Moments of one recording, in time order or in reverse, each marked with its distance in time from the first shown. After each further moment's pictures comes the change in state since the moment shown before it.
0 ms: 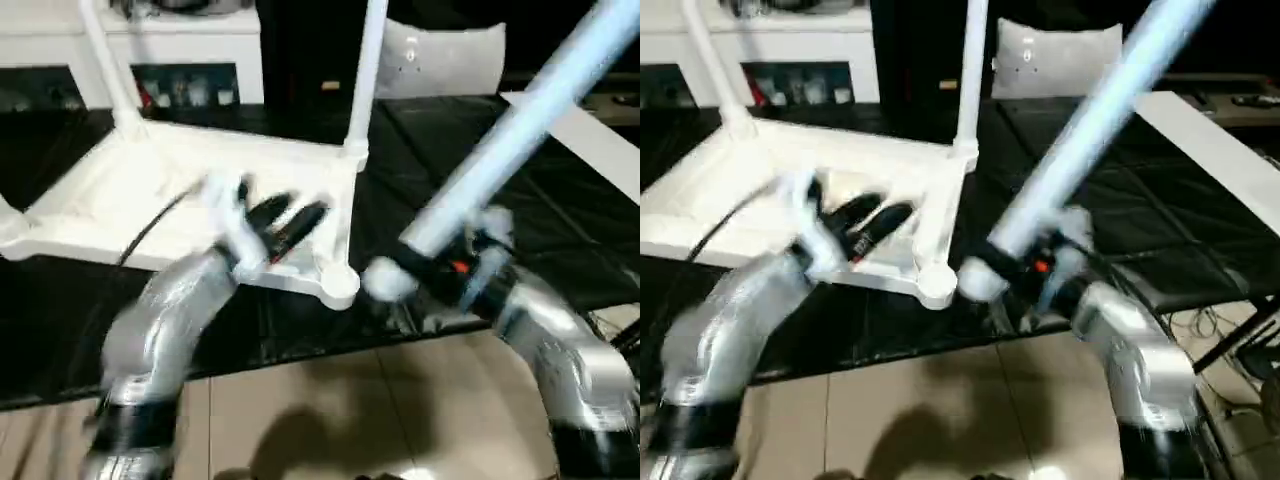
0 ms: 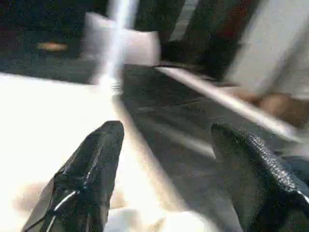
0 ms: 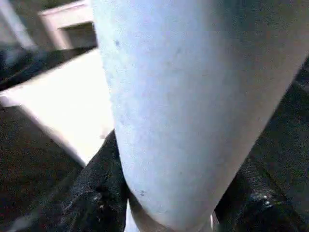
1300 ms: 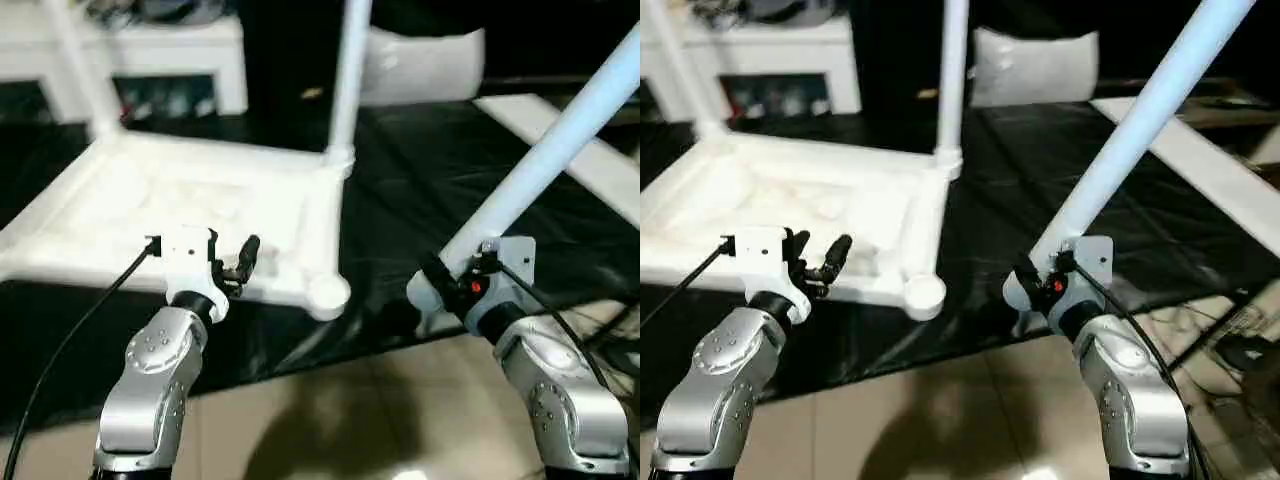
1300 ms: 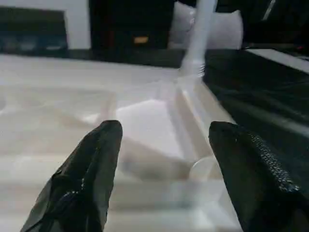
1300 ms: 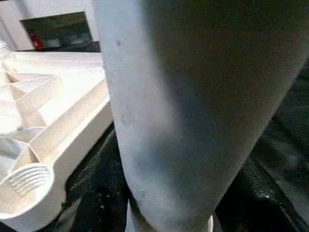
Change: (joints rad) left arm 0.170 -0.031 -0.036 -0.054 0.214 -0.131 0.243; right arm 0.097 0.059 0.043 -0.045 -0.114 -0.101 -0.211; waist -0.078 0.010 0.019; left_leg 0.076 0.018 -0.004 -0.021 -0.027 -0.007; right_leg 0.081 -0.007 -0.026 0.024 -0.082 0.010
